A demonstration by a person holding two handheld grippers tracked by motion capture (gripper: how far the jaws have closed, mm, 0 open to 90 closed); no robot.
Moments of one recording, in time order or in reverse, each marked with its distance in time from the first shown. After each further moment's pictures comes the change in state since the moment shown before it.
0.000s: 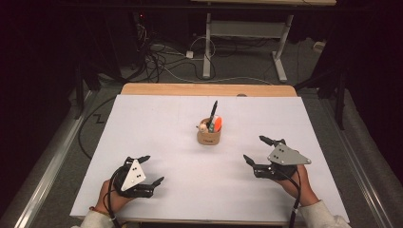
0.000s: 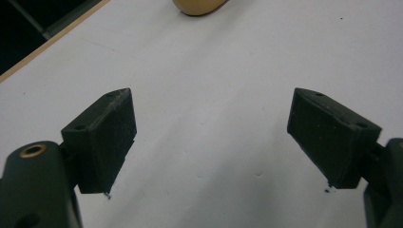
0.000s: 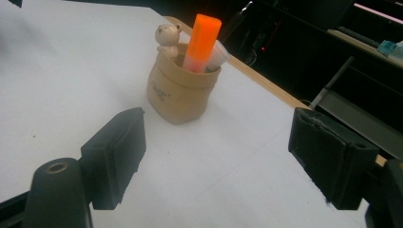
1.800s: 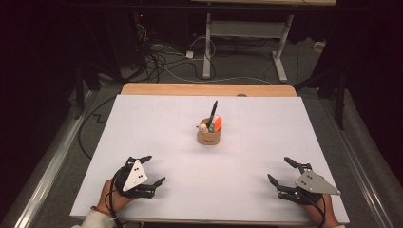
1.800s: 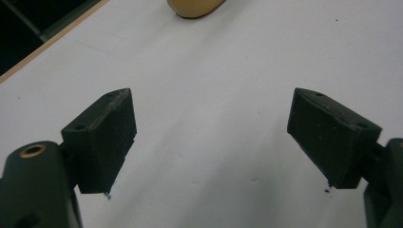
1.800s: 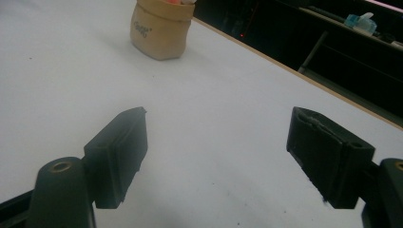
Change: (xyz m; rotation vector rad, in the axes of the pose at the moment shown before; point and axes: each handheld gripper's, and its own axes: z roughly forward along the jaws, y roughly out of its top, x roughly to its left) left arm -0.002 0.002 0.003 -0.004 -0.010 0.008; right arm 0.001 -0.072 -0.059 0.008 -0.085 0.049
